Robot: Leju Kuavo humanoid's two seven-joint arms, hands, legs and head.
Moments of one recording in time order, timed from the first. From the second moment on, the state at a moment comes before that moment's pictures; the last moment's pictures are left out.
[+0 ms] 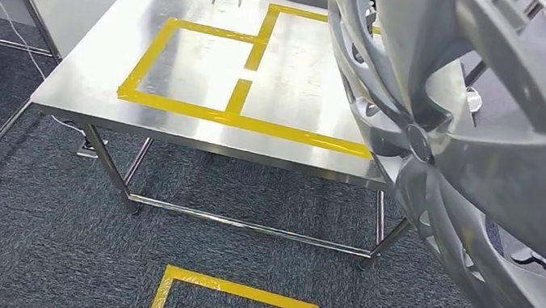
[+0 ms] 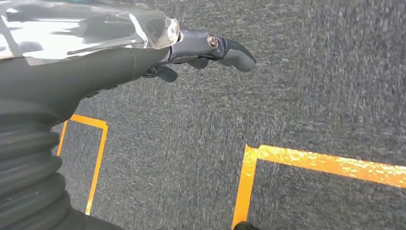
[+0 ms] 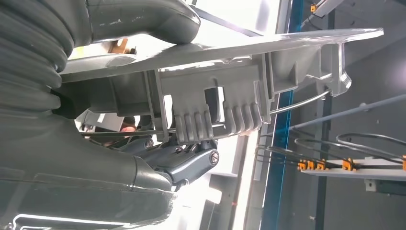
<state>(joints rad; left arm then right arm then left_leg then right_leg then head) -0.07 -0.19 0.81 -0.18 -1.06 0.18 -0.16 0.18 0.04 -0.02 -2.00 -0.01 0.06 -0.69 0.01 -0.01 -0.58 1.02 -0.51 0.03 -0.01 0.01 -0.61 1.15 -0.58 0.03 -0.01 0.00</state>
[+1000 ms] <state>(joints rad) -0.07 -0.19 0.82 -0.18 -1.05 0.18 -0.15 0.17 0.03 -0.02 -2.00 -0.01 0.07 -0.69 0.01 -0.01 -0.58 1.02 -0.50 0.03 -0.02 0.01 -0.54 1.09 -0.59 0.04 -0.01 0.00</state>
